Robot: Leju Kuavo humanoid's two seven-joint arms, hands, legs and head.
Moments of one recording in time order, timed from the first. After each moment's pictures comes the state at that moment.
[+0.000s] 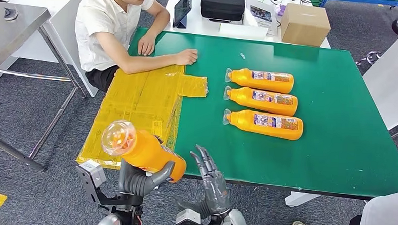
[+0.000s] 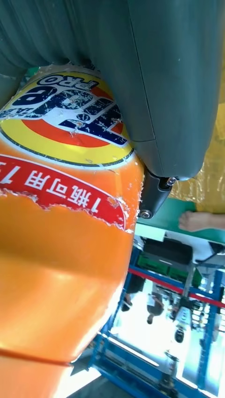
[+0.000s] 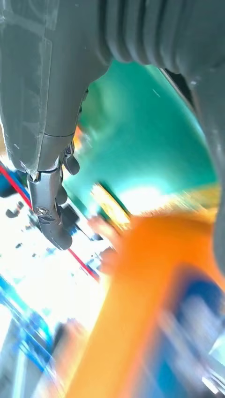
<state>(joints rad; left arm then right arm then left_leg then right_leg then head) 0.08 -0.15 -0.50 -1.61 0.49 0.37 -0.40 -0.01 0.13 0.56 -1.13 0.64 -0.69 -0.65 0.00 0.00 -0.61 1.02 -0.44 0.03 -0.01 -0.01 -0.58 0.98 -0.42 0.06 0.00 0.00</state>
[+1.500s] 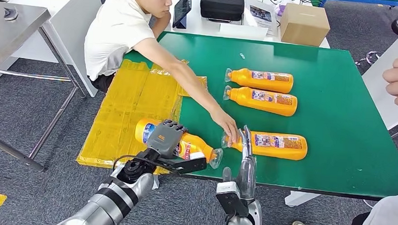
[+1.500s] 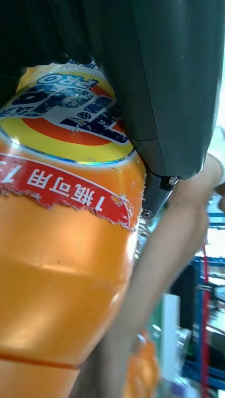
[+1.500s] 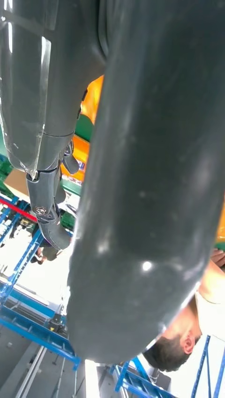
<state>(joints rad) -0.47 -0.19 -0.49 -0.82 -0.98 0.31 0.01 0.00 0.16 0.41 -1.30 0.38 -0.69 -0.70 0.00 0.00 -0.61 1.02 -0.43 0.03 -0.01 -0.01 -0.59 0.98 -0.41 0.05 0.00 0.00</state>
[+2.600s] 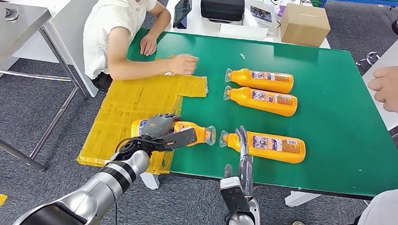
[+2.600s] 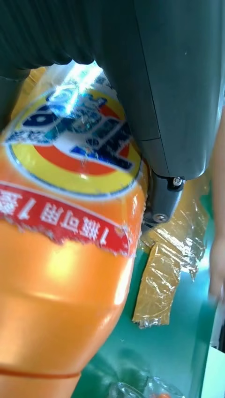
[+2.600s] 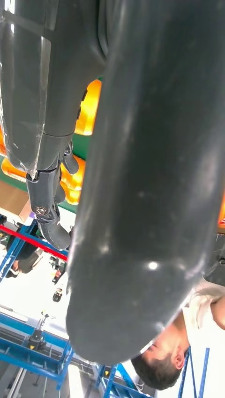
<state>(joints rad) -0.65 -0.21 -0.38 -0.53 -0.68 0.21 -0.05 -0.02 0.15 0.41 -1.26 0.29 -0.60 -0.70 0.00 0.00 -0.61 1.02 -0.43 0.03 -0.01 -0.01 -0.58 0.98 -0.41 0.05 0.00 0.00</state>
